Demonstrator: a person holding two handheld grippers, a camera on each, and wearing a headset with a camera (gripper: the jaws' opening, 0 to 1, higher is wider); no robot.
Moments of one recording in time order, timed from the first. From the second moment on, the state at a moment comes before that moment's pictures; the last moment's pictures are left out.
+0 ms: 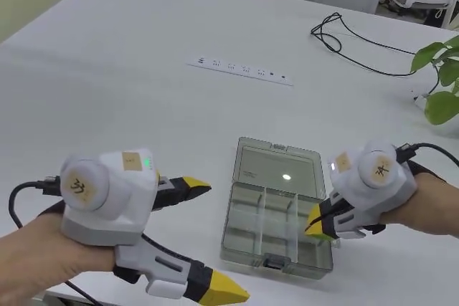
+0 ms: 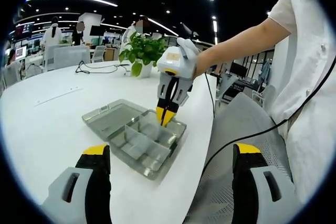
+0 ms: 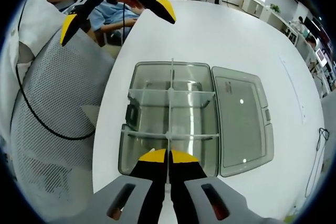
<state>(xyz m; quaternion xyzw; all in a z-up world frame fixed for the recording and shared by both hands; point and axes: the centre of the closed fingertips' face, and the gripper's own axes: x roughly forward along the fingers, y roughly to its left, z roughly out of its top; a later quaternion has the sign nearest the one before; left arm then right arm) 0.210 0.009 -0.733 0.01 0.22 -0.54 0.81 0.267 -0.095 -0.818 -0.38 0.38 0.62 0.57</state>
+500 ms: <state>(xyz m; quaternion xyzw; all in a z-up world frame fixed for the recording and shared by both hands) 0.209 0.013 -0.733 0.01 0.22 -0.54 0.81 0.269 -0.095 -0.825 -0.39 0.38 0.62 0.56</state>
